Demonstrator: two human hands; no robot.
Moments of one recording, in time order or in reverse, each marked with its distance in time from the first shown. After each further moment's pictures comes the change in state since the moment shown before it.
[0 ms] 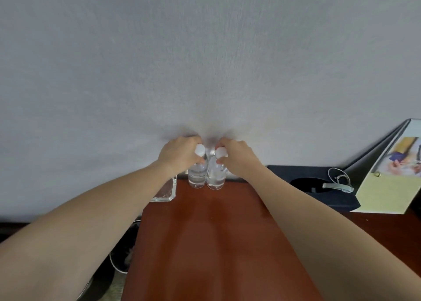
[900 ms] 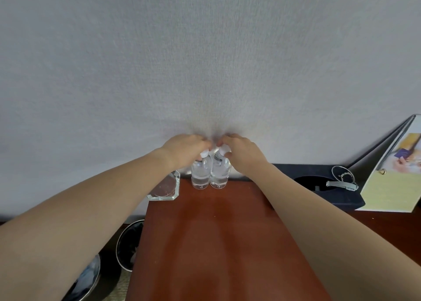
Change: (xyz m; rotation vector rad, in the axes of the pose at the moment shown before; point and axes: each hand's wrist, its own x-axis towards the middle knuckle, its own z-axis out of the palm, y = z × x) left_hand 0.004 0.009 -0.022 0.410 -0.206 0.332; right_hand -0.003 0.005 -0.008 -0.133 0.039 -0.125
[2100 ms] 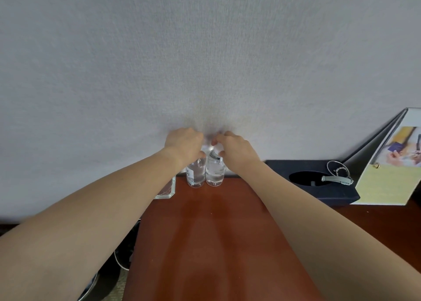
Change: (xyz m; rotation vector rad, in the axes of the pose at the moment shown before) left_hand 0.012 0.025 -0.011 0.084 -0.050 -0.338; right_hand -0.007 -0.010 0.001 -0.012 0.020 0.029
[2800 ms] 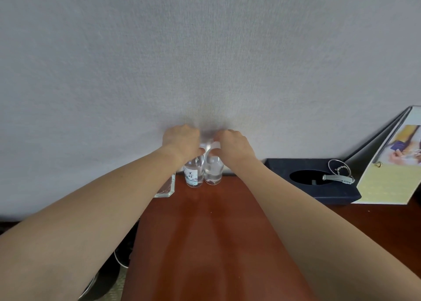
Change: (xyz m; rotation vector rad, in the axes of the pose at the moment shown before) left_hand 0.007 -0.003 0.008 -0.046 0.015 -0.088; right_hand 0.007 -0.011 -0.002 0.028 -0.007 0.120
